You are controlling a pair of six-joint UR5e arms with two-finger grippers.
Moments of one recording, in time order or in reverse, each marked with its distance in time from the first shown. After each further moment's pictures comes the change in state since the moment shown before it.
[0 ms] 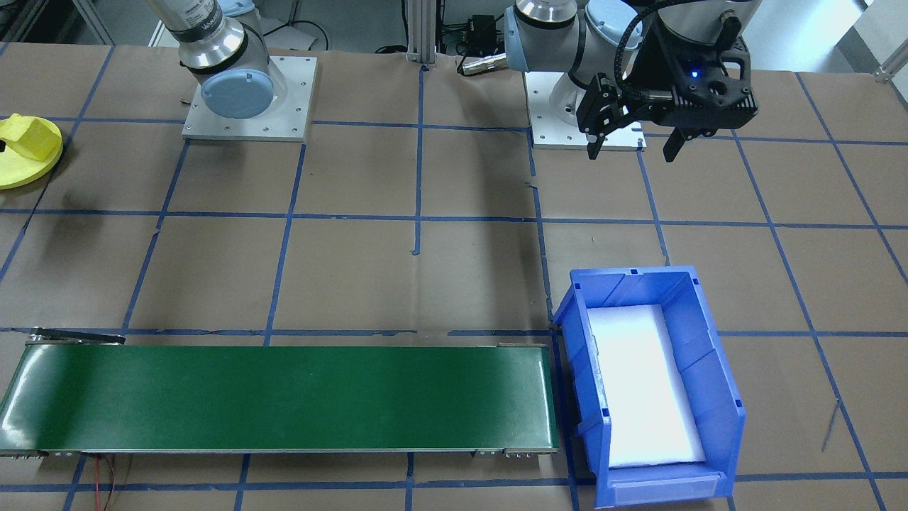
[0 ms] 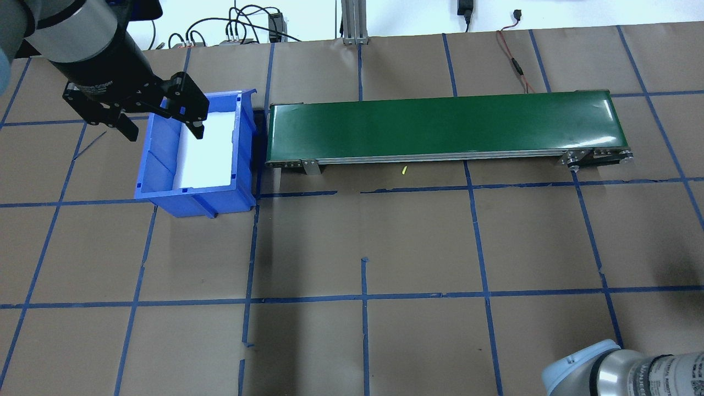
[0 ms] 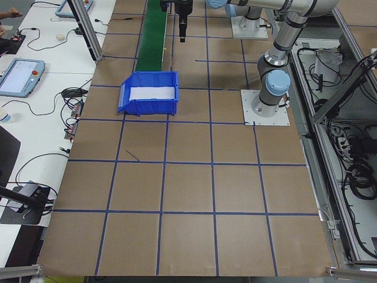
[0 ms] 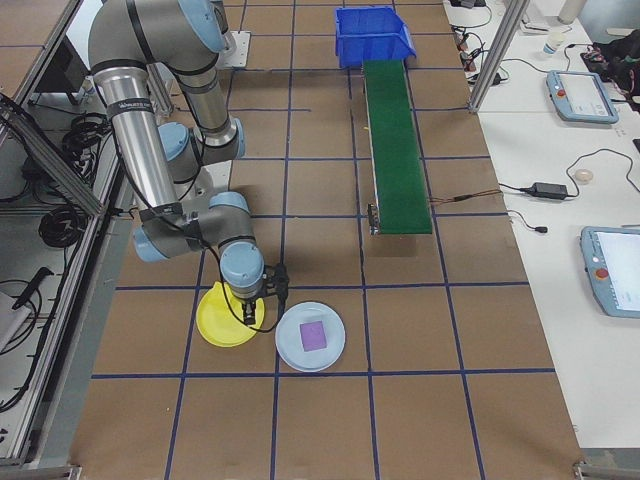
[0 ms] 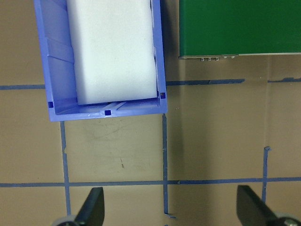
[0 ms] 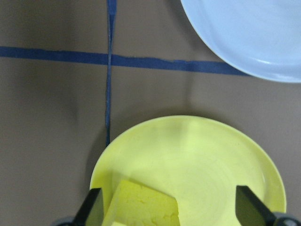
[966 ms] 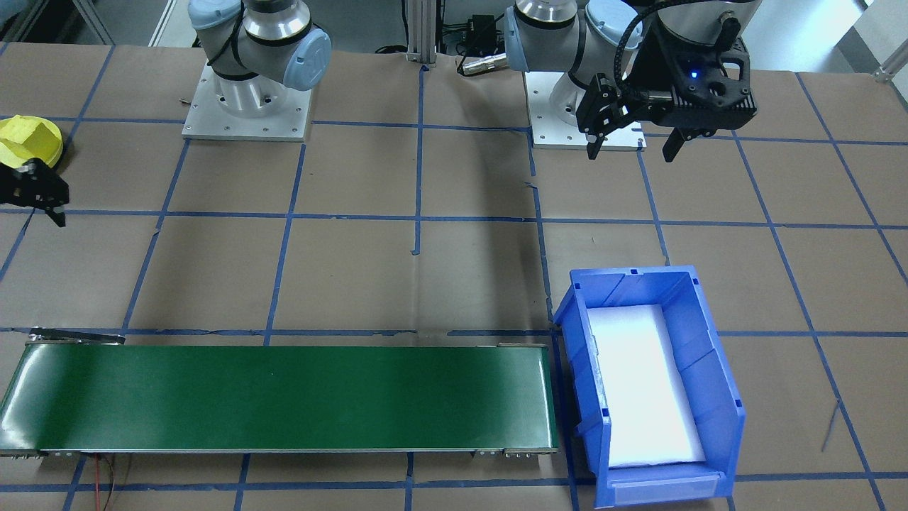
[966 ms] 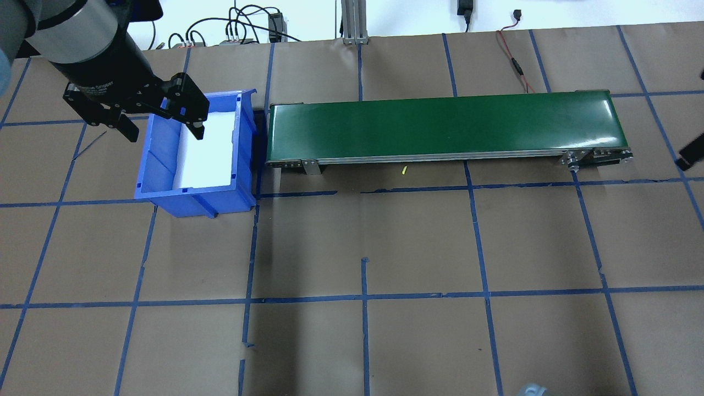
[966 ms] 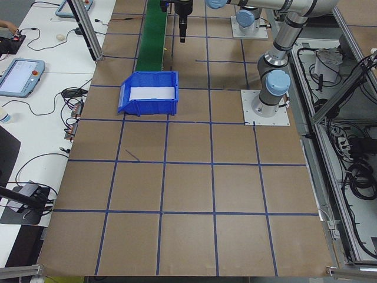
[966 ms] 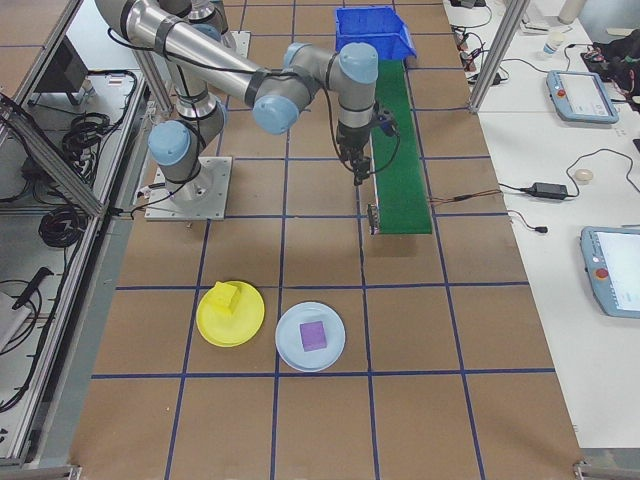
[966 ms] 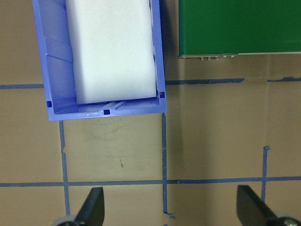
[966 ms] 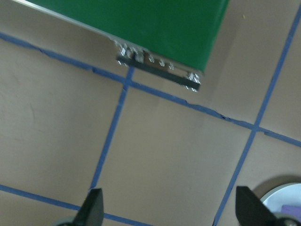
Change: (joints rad) left arm 0.000 0.000 -0.002 0.000 0.000 0.000; right arm 0.846 -0.165 -0.180 0.146 0.003 0.695
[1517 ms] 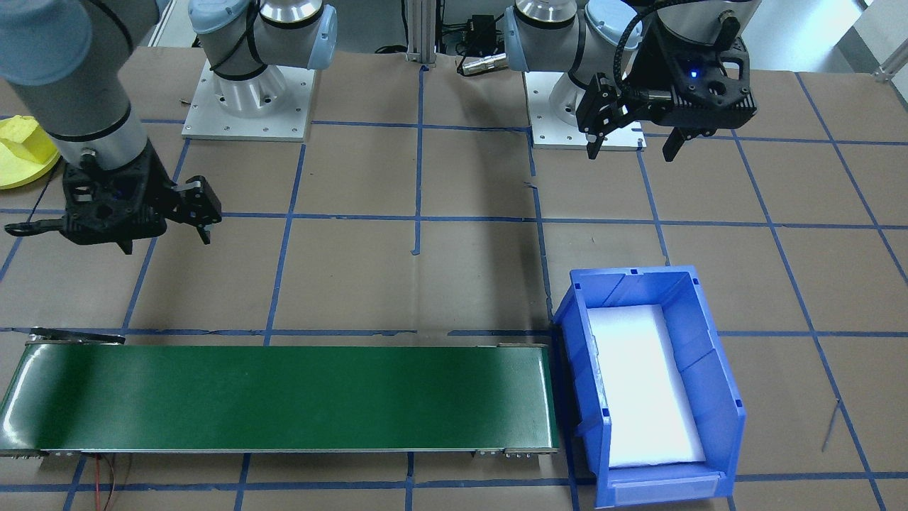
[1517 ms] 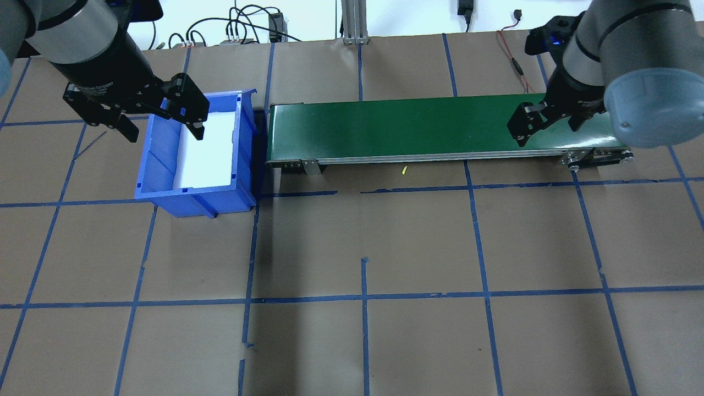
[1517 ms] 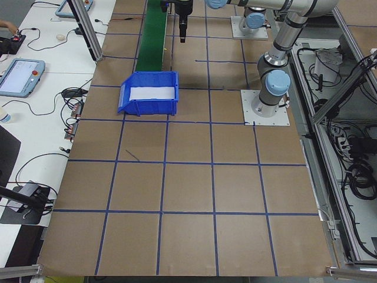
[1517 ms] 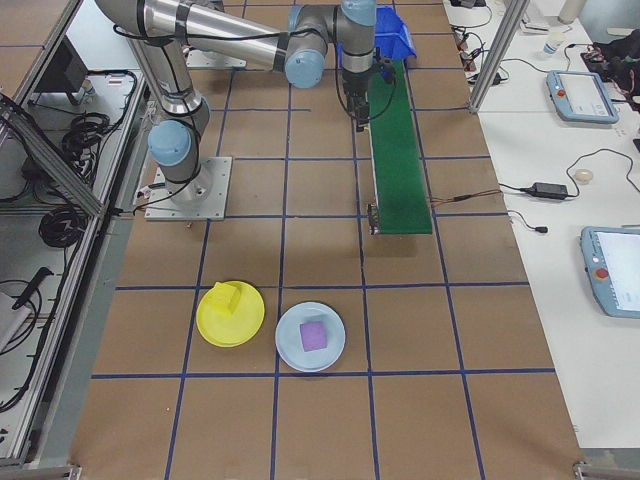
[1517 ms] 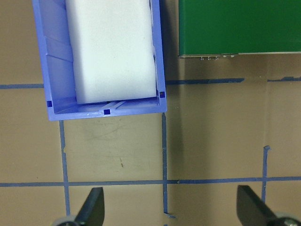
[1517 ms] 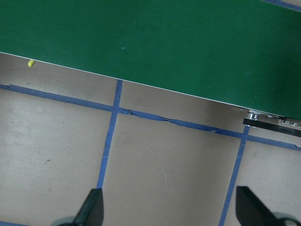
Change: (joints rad) left arm 0.000 0.001 -0.001 0.000 0.001 0.000; right arm 0.287 0.013 -0.004 -0.001 0.008 0.378
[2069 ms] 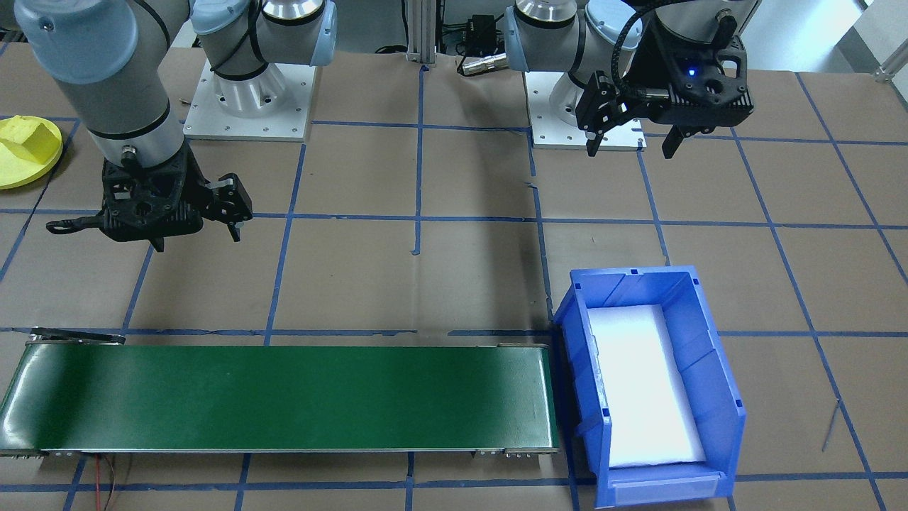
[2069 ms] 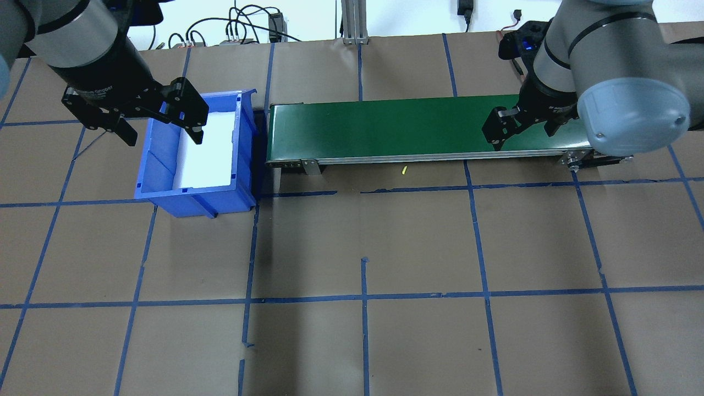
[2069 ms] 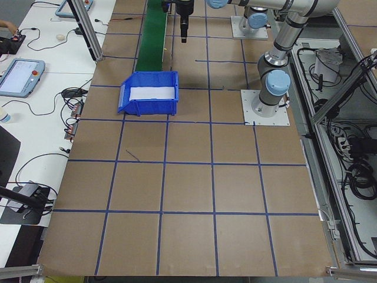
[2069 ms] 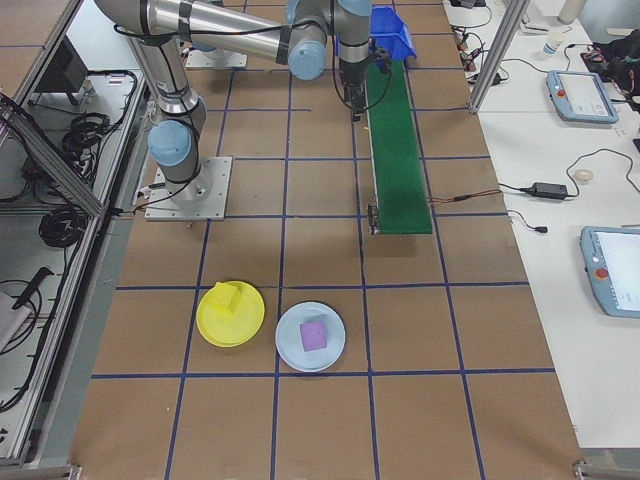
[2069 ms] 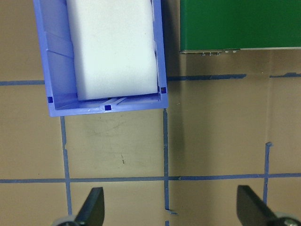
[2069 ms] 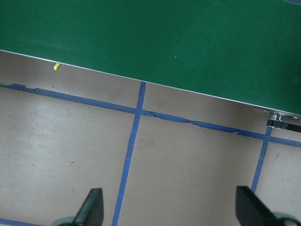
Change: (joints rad) left arm -0.003 0.007 -0.006 -0.010 0.007 0.000; right arm 0.040 -0.004 0.000 0.005 0.017 0.054
